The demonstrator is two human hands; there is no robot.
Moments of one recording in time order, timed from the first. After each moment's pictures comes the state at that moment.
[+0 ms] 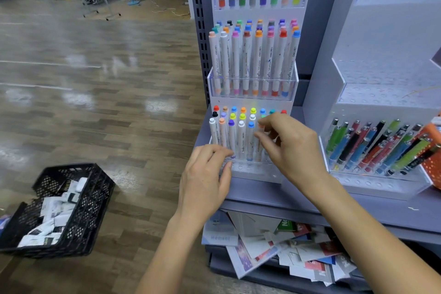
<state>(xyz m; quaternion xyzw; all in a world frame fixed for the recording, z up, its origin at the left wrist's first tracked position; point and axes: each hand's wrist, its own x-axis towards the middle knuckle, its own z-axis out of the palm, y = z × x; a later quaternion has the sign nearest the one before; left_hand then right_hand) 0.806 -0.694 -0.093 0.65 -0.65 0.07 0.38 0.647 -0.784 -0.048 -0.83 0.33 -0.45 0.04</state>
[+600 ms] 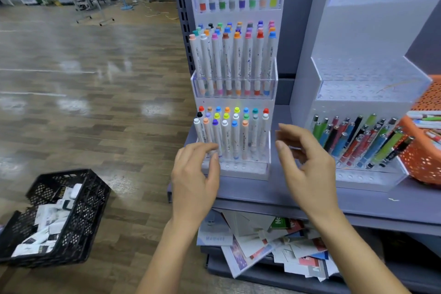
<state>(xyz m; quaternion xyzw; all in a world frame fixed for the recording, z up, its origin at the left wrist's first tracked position) 0.785 -0.690 -0.083 0.66 -0.57 0.03 0.49 0.606 -0.743 -0.057 -0.69 0.40 -0.54 0.28</state>
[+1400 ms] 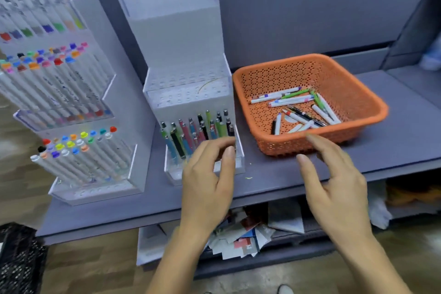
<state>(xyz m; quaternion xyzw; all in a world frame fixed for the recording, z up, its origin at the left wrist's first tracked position) 0.538 -0.728 -0.040 0.53 -0.66 -0.16 0.50 0.351 -0.717 -0.049 -0.63 0.58 -0.50 0.11</state>
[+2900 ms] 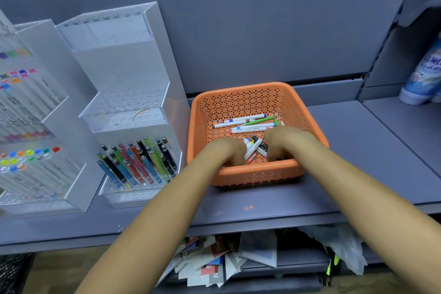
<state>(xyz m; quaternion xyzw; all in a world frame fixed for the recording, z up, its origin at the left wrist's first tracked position) 0.383 -0.891 -0.017 0.59 -0.76 -0.18 -0.21 0.265 -0.920 -0.021 -0.78 0.58 0.22 0.14</state>
